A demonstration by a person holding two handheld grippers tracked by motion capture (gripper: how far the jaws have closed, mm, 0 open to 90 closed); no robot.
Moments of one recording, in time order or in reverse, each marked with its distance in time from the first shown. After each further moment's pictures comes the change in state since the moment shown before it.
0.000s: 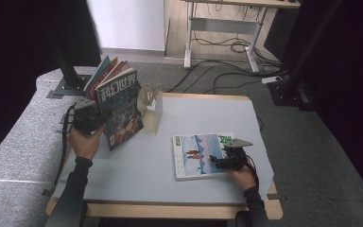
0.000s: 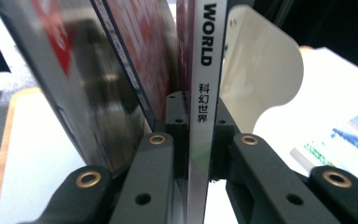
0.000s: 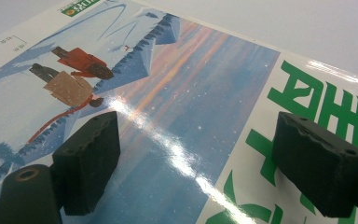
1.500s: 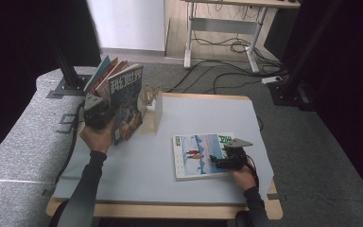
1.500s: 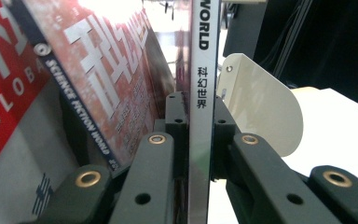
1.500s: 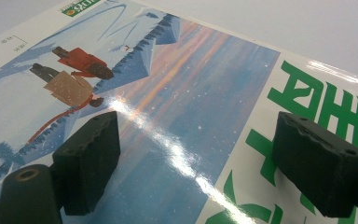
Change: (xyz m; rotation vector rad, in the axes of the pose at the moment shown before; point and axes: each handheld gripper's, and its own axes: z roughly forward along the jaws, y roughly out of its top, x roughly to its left) left arm -0.017 0.002 0.024 -0.161 0.040 0.019; right arm 0.000 0.000 0.000 -0.001 0.002 0.000
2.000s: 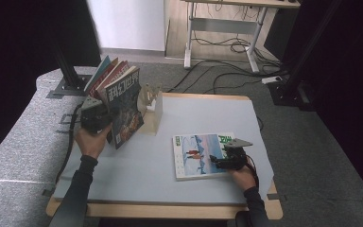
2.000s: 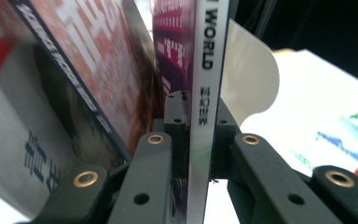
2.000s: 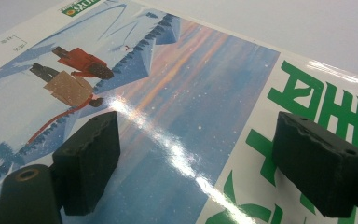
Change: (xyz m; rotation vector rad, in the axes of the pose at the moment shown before) left arm 0.004 0.002 -0.013 0.178 -0.104 0.035; right arm 0.000 0.000 0.000 0.001 -0.001 0.000
